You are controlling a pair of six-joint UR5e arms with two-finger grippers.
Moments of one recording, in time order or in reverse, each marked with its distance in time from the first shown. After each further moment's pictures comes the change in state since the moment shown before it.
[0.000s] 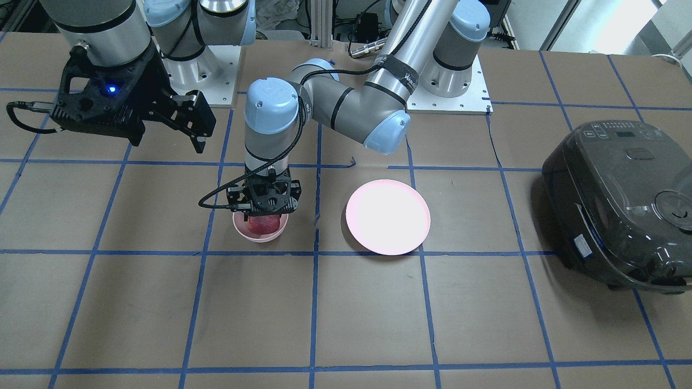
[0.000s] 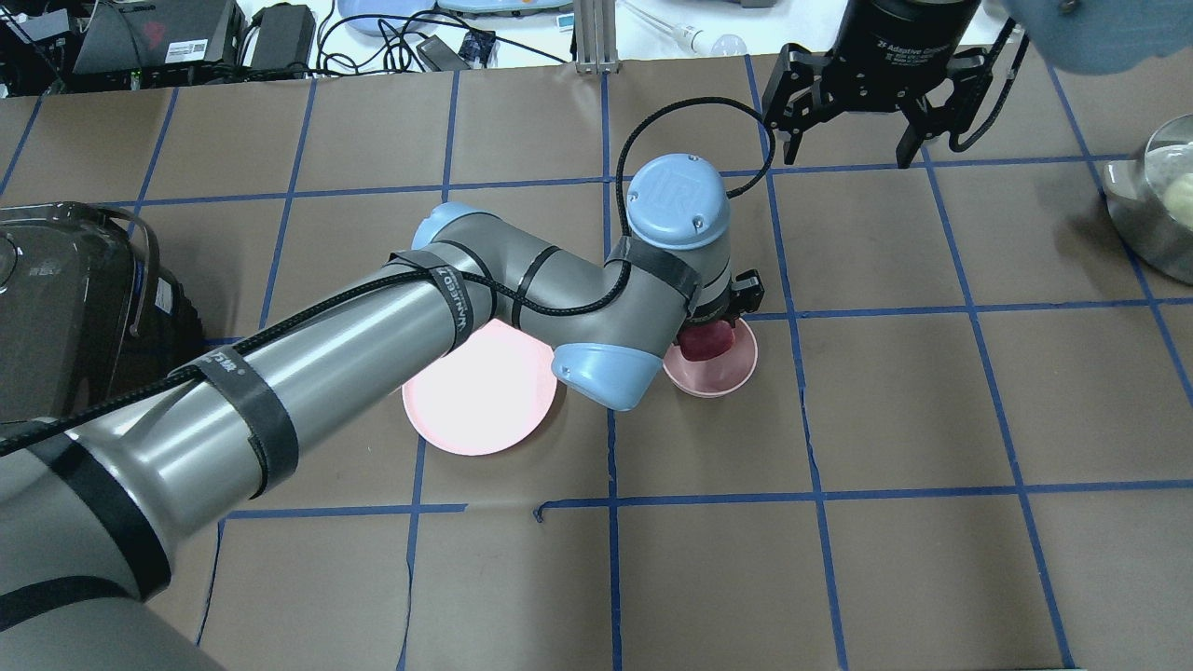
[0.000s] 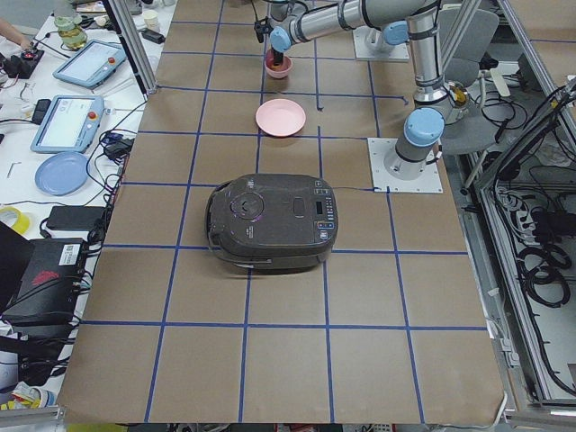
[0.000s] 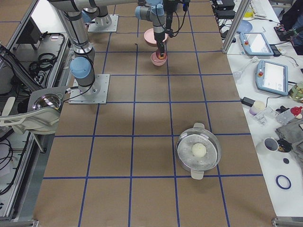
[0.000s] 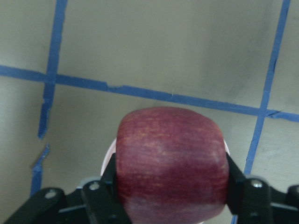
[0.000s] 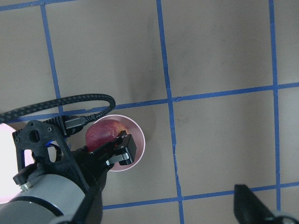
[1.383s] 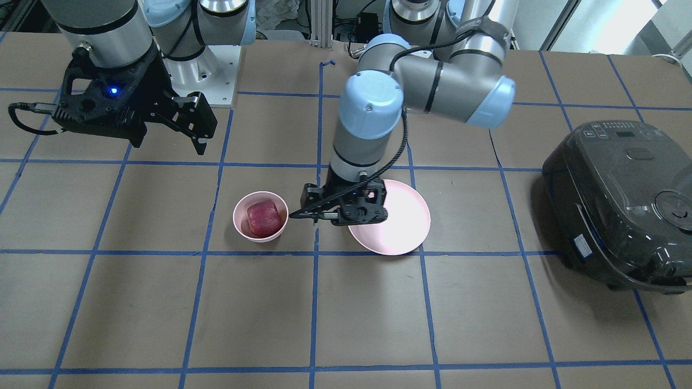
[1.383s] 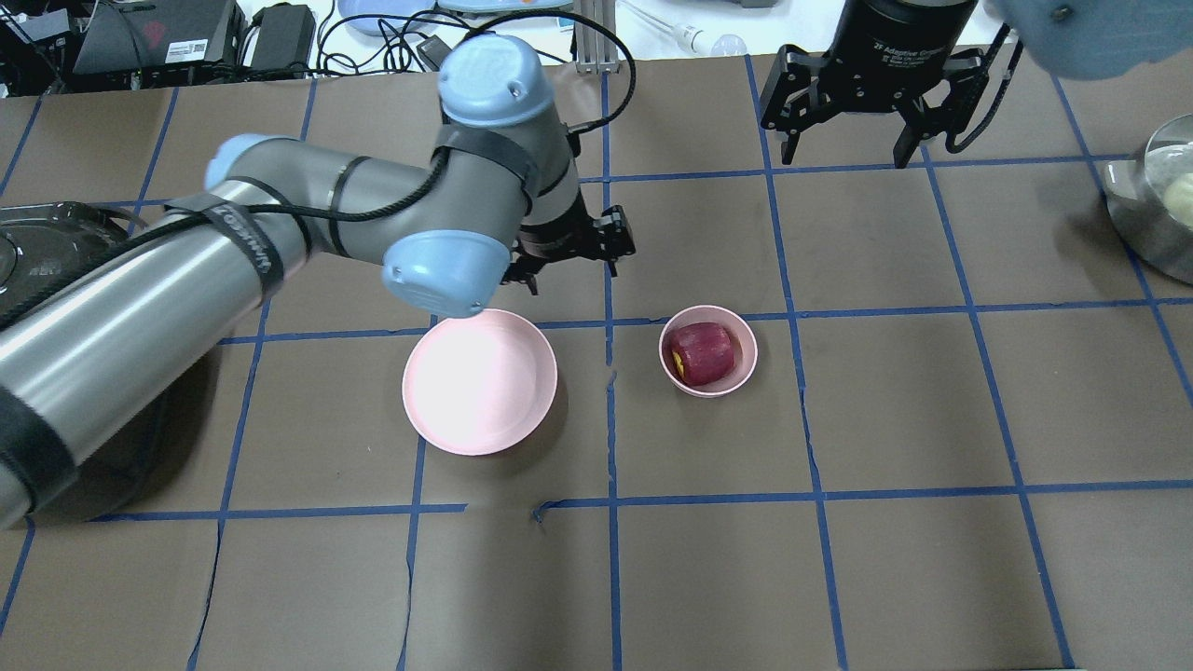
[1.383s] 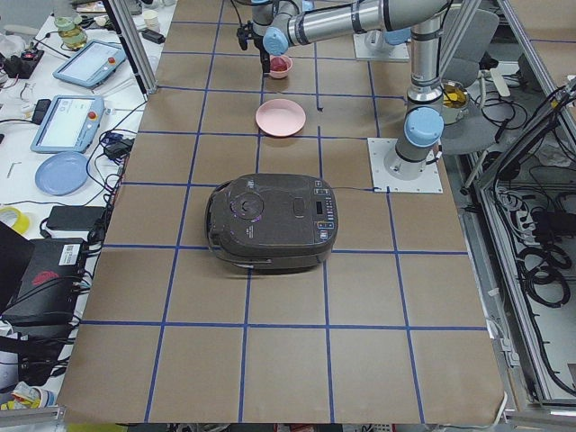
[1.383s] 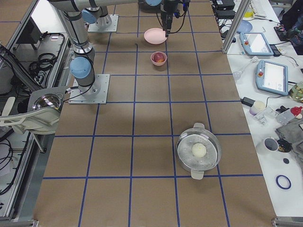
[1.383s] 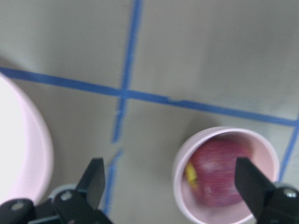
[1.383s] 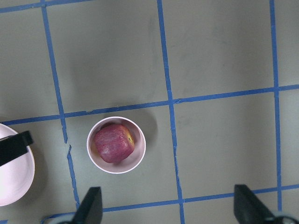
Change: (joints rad) left arm 0.285 0.210 -0.012 -0.313 0.012 0.398; right arm 0.002 0.000 0.004 -0.012 -0.002 0.002
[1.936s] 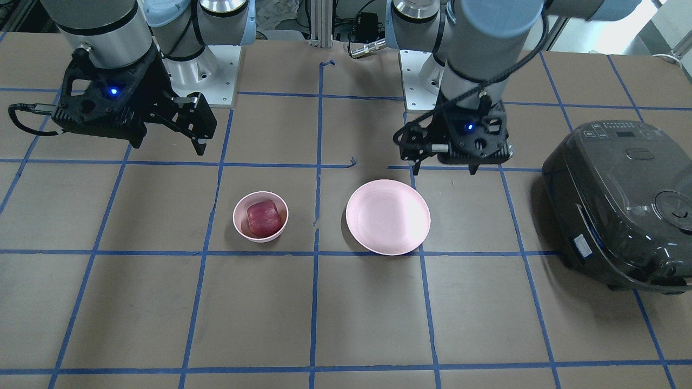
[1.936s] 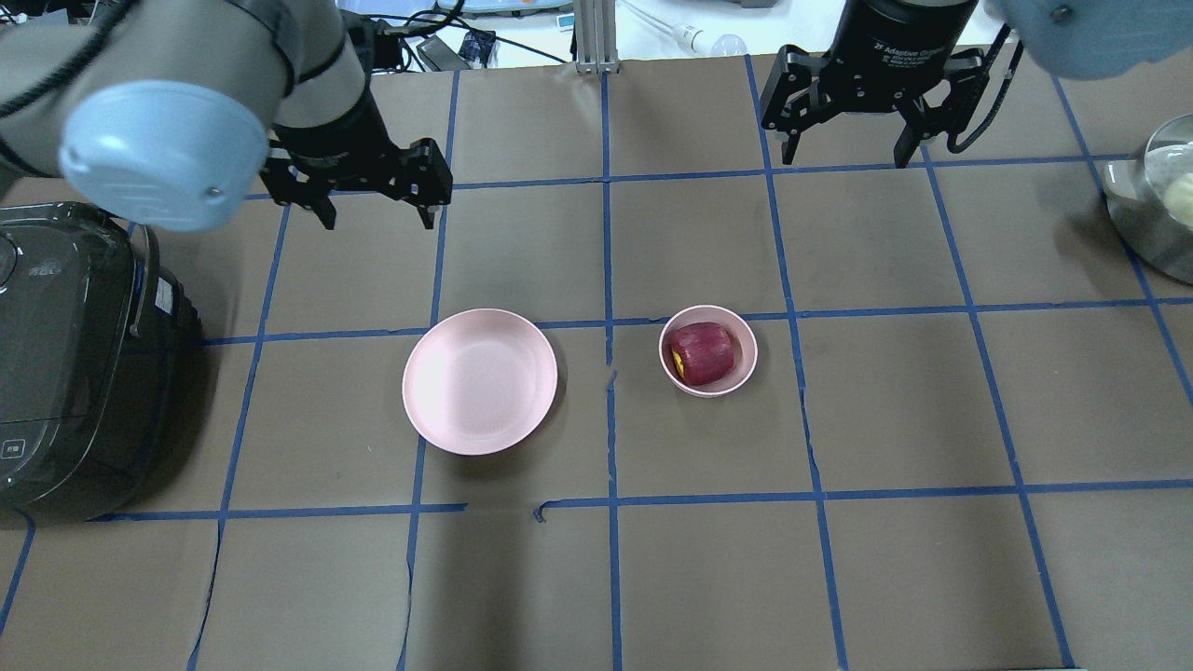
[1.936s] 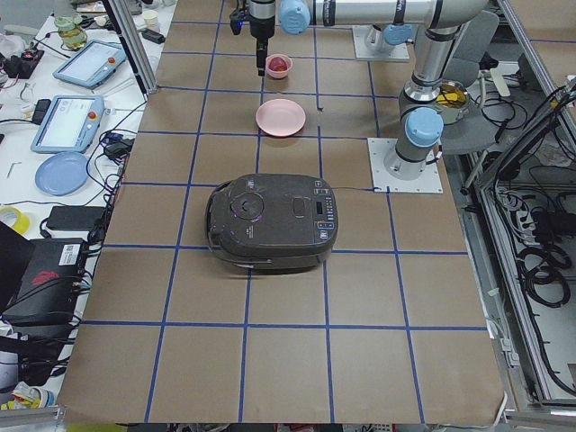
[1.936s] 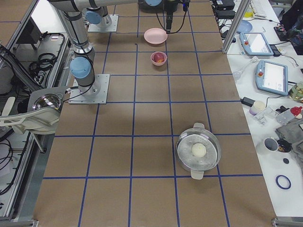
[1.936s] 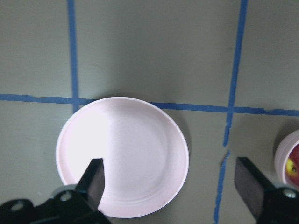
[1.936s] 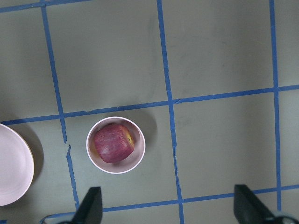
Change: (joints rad) left arm 0.178 0.239 0.123 -0.374 0.159 0.323; right arm 0.000 0.000 0.000 0.000 -0.001 -0.002
